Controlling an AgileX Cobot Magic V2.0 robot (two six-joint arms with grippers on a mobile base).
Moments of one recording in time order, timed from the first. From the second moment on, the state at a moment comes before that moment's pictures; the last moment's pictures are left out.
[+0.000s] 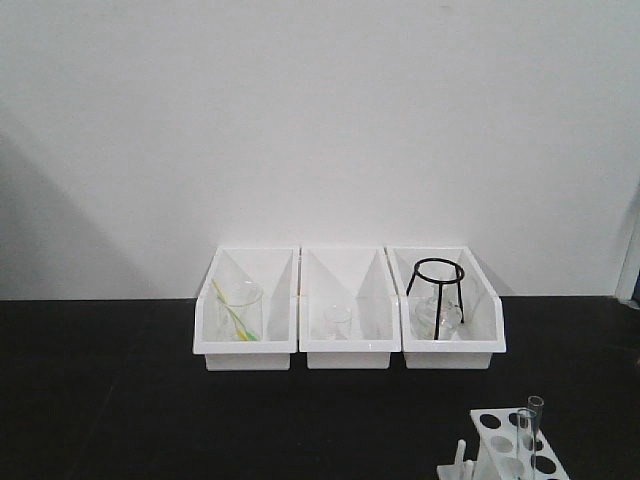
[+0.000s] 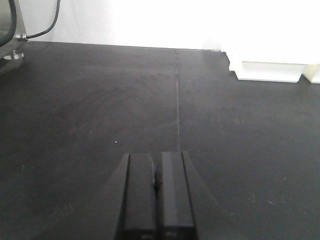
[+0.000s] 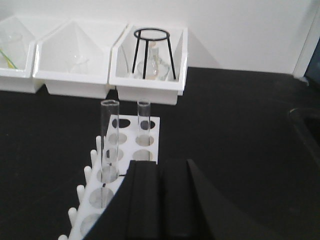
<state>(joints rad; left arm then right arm) 0.08 -0.02 0.03 0.05 0.29 -0.16 0.08 0.66 -0.27 -0.05 0.03 0.00</state>
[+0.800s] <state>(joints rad) 0.08 -0.02 0.03 0.05 0.29 -0.16 0.09 1.28 -0.27 -0.24 -0.56 0.19</state>
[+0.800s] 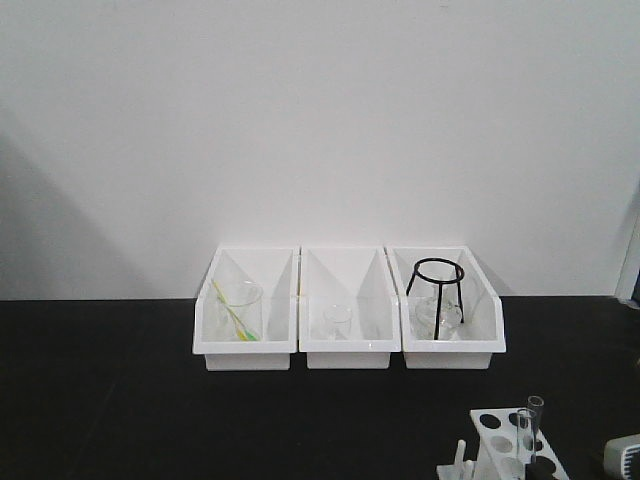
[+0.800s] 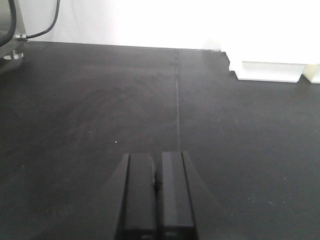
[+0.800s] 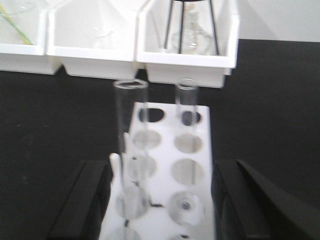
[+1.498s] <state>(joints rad) 0.08 -0.02 0.03 0.05 0.29 -0.16 0.09 1.65 -0.29 -0.27 -1.02 0.22</state>
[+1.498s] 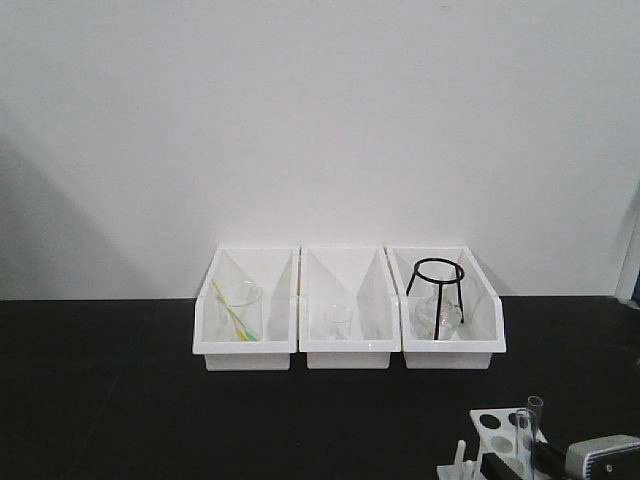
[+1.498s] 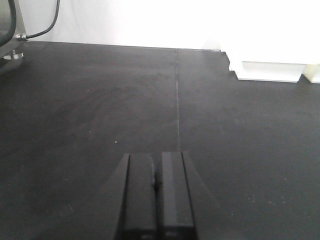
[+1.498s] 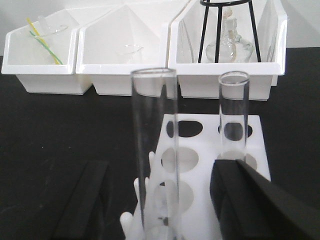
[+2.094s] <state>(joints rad) 0.08 -0.02 0.03 0.05 0.29 -0.16 0.09 1.68 -0.35 -0.28 -0.99 0.22</state>
